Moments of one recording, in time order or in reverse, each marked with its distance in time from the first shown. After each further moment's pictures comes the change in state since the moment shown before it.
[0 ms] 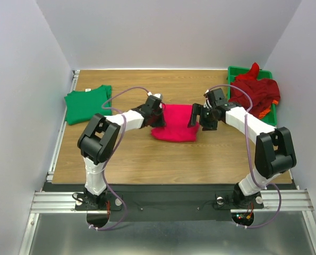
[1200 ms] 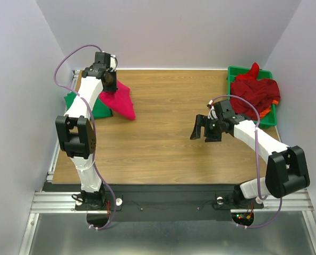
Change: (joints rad) left arm 0.475 -0.035 0.620 -0.705 -0.108 0.514; right arm 0.001 -0.239 -0.203 -0.029 -0.100 -0.025
